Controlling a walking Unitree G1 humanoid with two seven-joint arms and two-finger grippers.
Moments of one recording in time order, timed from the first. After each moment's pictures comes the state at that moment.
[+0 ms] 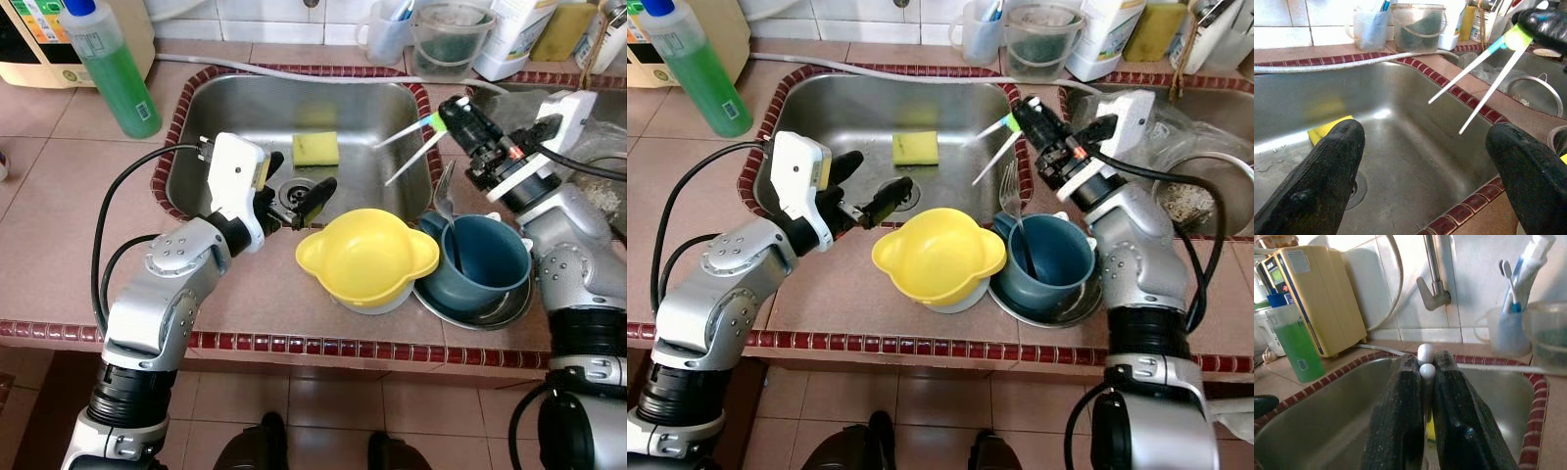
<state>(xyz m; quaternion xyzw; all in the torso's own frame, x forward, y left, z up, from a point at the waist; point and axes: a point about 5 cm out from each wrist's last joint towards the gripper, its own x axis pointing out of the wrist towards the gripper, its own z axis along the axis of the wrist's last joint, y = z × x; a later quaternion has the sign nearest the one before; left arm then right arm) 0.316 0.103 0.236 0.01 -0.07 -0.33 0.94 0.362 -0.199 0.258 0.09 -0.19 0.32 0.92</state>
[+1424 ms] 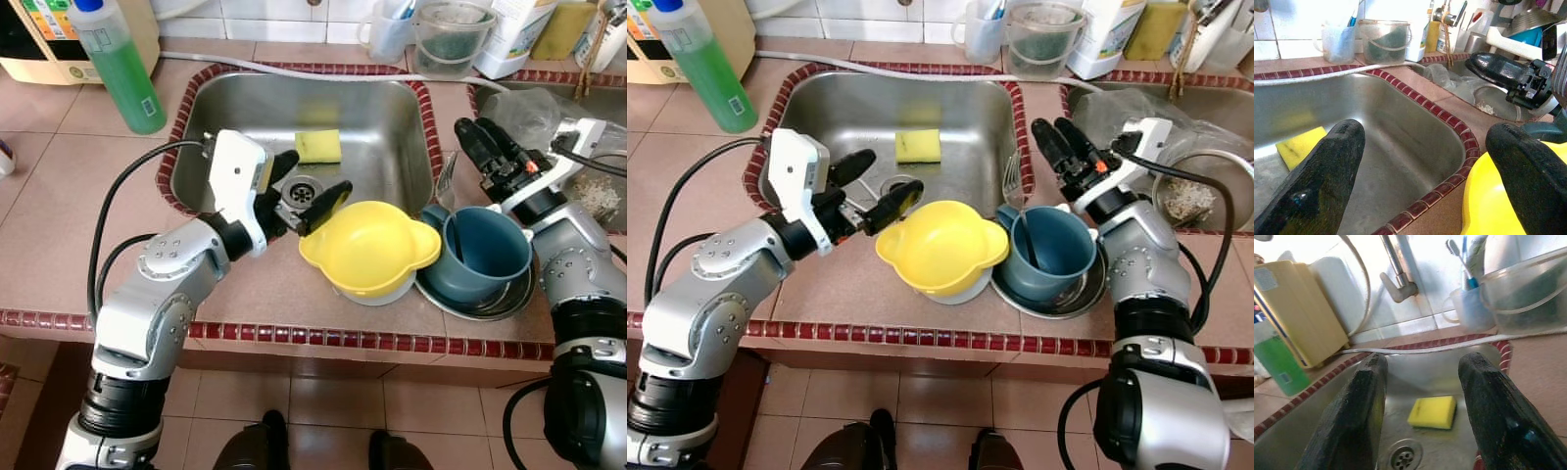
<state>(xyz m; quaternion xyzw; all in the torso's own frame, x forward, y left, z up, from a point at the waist) 0.302 0.099 0.244 0.00 -0.08 -0.39 0.92 0.375 -0.229 0.235 0.16 -0.17 0.27 0.93</state>
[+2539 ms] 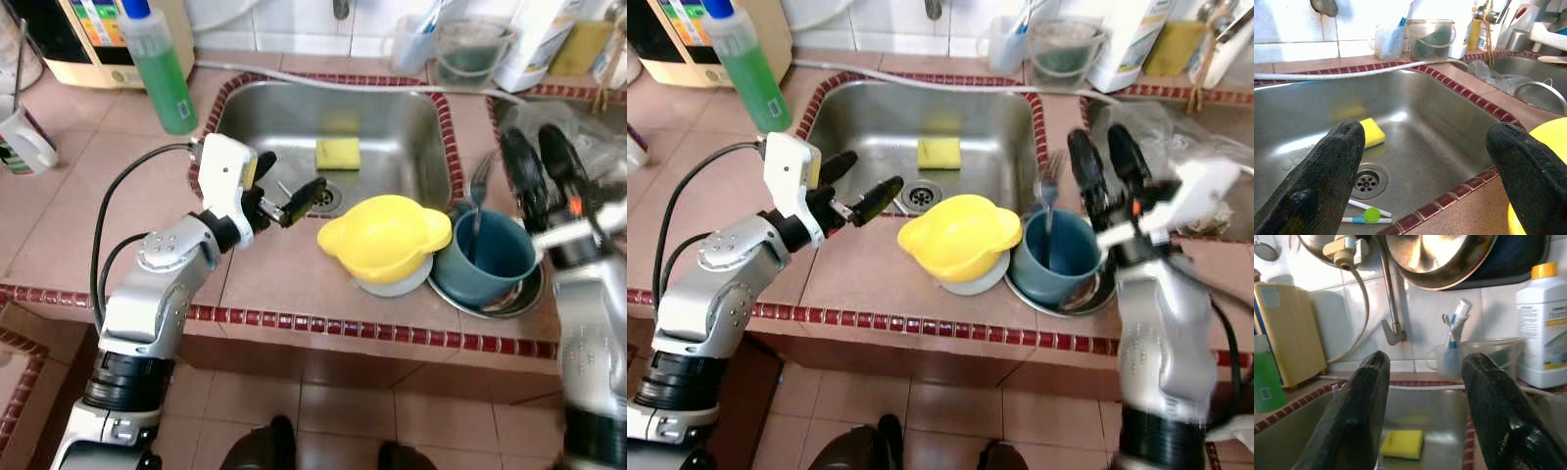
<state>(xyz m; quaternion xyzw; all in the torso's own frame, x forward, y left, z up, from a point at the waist) 0.331 0.118 0.226 0.00 -0.07 -0.34 0.94 0.287 -0.222 0.238 0.08 -0.26 0.13 0.95</state>
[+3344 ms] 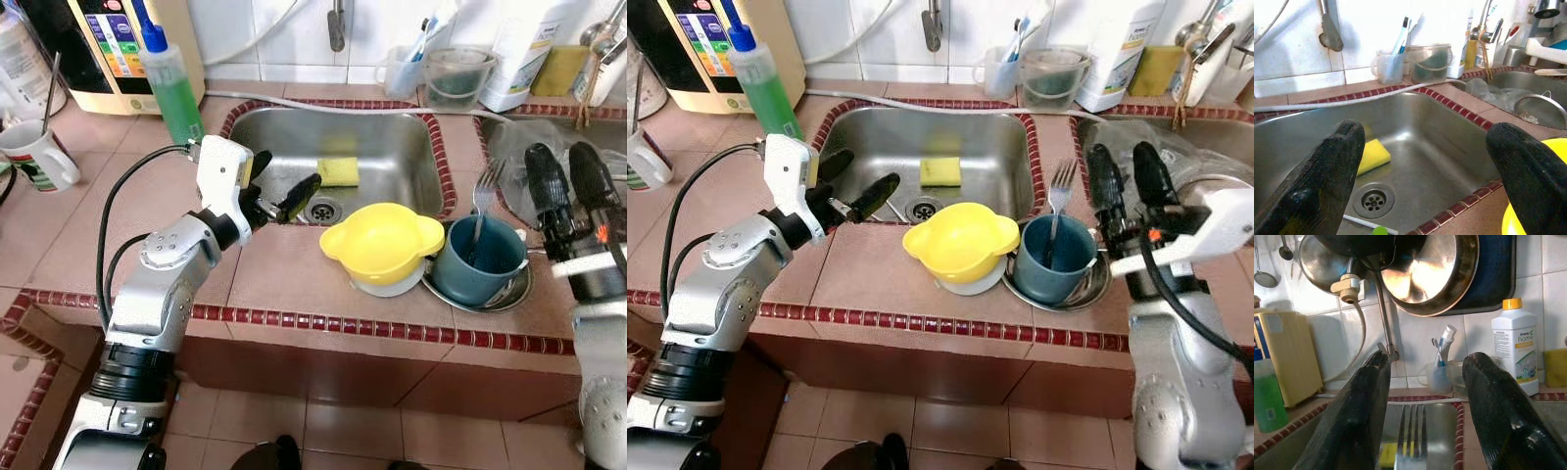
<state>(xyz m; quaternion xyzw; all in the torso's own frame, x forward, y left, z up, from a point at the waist) 0.339 0.119 0.222 0.00 -0.08 -0.34 0.94 0.250 -0.216 0.243 0.08 -0.26 0.09 0.96</state>
